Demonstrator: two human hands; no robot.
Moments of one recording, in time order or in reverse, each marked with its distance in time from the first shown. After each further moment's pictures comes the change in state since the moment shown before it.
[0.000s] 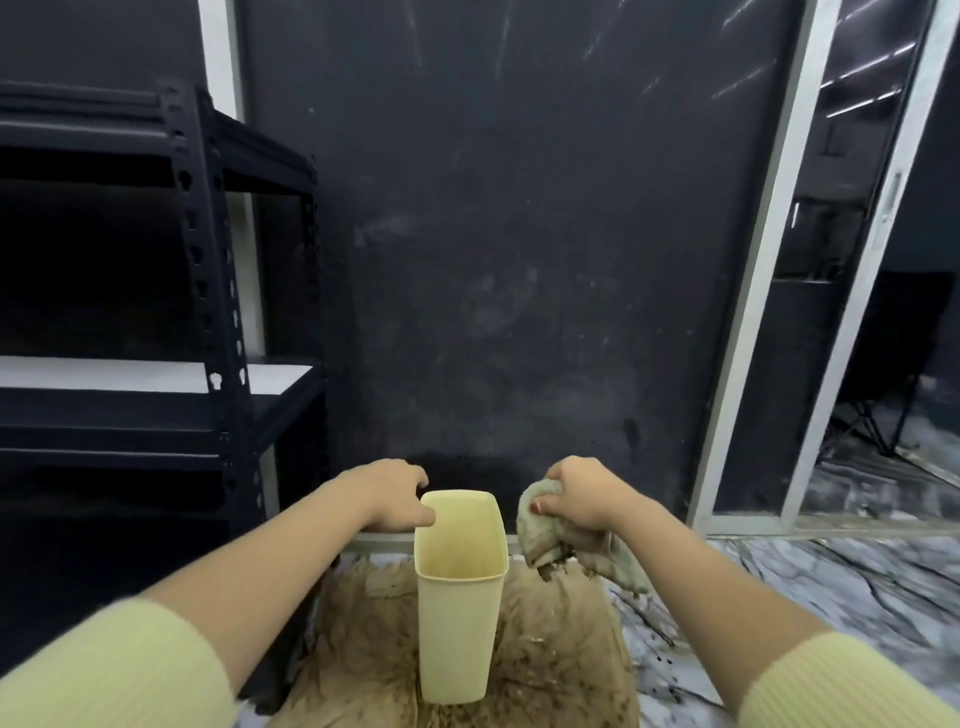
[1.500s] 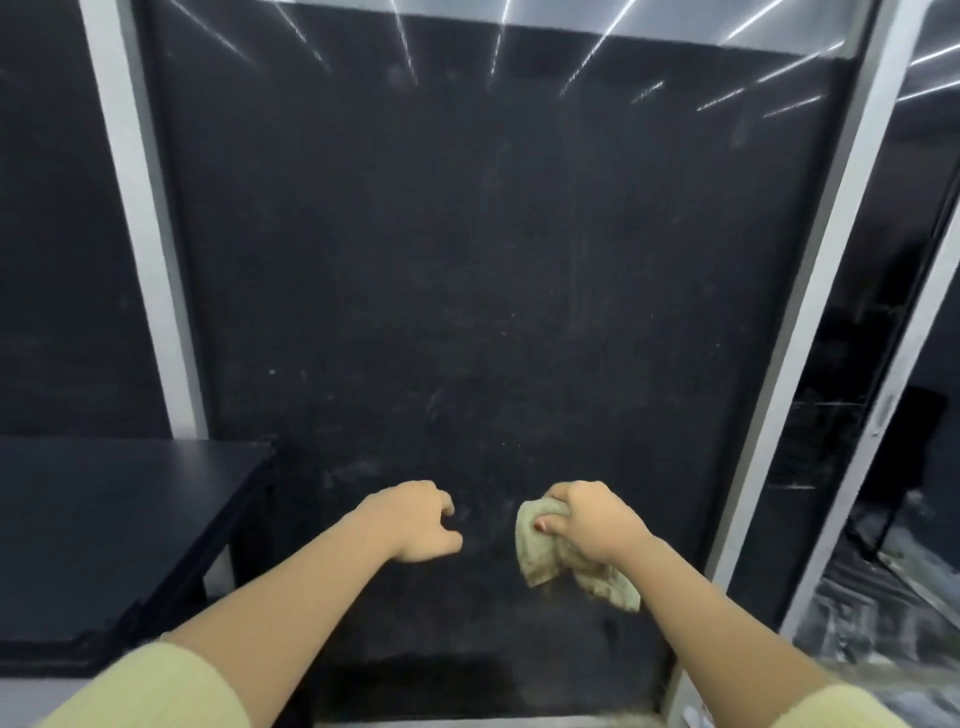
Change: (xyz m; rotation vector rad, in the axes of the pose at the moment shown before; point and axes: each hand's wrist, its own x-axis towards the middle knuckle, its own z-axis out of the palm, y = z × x) left_hand 0.125 0.081 -0.492 -0.003 -0.053 0.070; right_hand 0.186 -0.129 -0.447 0.014 -0.001 0.009
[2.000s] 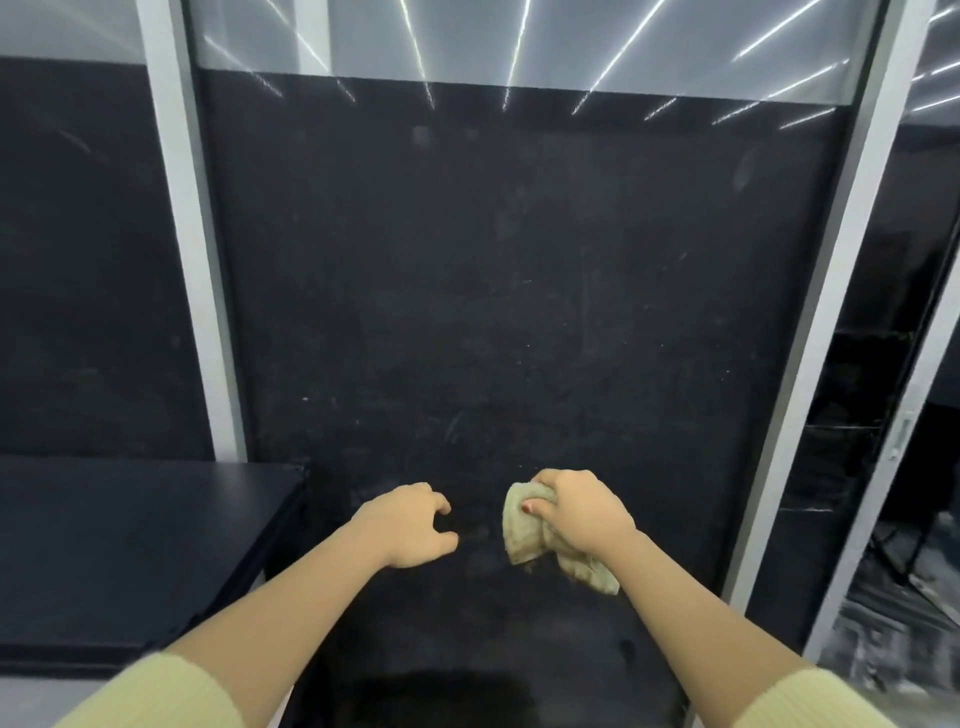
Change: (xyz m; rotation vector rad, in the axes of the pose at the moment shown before) left_hand -0.040 -0.012 -0.040 -0.043 0.092 -0.027; right_hand -0.009 -0.058 -0.035 -0.005 0.116 -0.064
